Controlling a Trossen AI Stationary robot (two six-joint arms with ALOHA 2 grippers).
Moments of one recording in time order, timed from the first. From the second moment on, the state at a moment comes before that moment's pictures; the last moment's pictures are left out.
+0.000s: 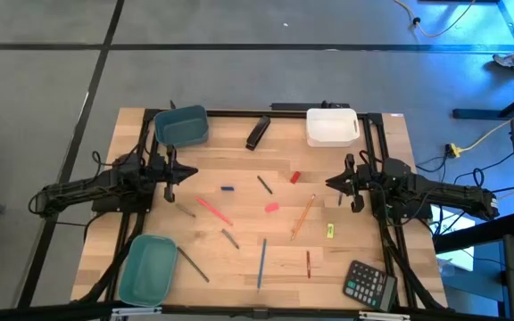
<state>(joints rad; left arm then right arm) 0.28 0.02 0.01 0.06 0.15 -0.07 -0.21 0.13 0.01 0.07 -0.25 0.07</state>
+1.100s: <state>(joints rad) 0.28 0.02 0.01 0.06 0.15 -0.07 -0.21 0.13 0.01 0.08 -0.25 -0.16</state>
